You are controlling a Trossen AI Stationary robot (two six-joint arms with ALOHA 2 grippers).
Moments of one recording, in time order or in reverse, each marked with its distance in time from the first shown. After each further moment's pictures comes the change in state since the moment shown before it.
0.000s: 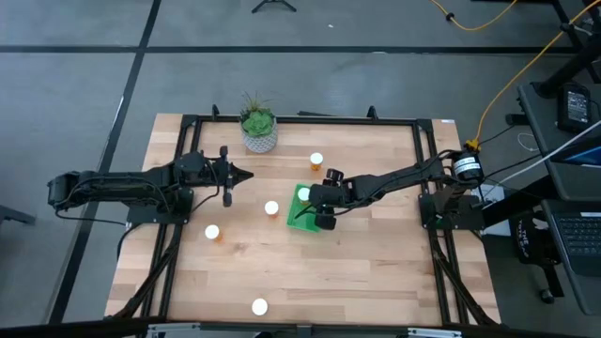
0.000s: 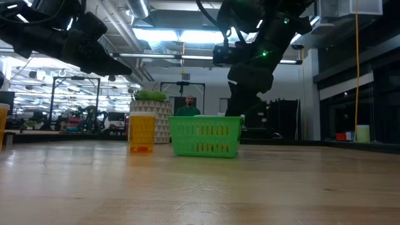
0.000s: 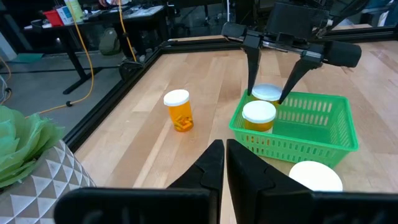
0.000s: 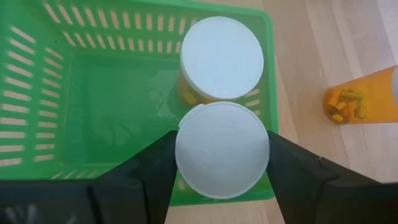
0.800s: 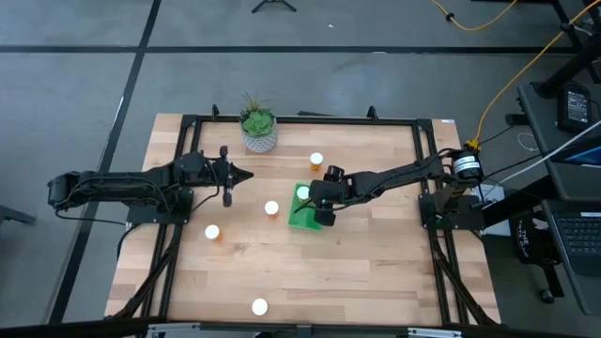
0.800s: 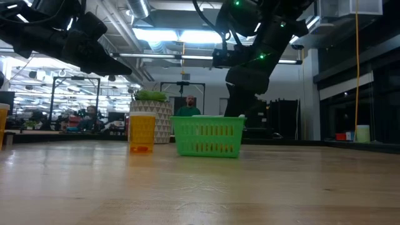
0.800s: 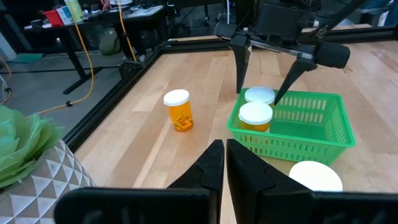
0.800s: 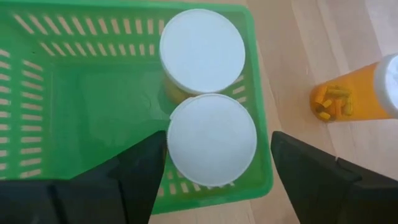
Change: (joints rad) left arm 0.000 0.000 0.000 0.000 0.000 0.000; right arm -0.032 0.000 0.000 -0.002 0.000 -0.005
